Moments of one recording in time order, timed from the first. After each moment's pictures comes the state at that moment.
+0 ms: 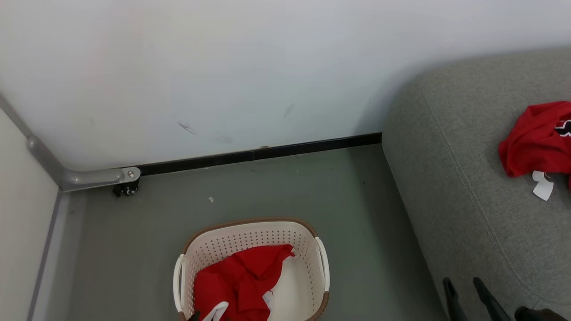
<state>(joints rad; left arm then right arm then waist) 0.02 0.04 -0.31 0.49 -0.23 -0.08 -0.26 0.23 -0.03 -0.04 0.09 0.22 0.13 -0.26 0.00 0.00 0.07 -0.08</state>
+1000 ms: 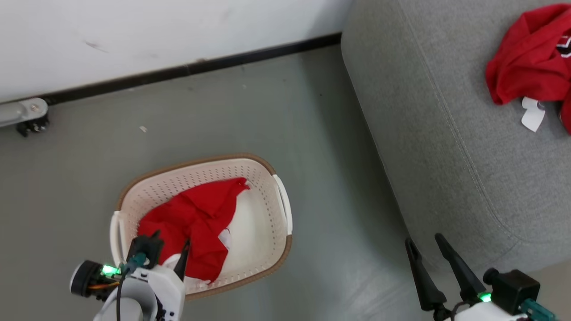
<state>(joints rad) -0.37 0.10 -0.29 0.74 -0.14 -0.05 -0.17 0.12 -0.03 0.09 0.00 0.24 0.13 -0.26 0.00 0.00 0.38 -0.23</state>
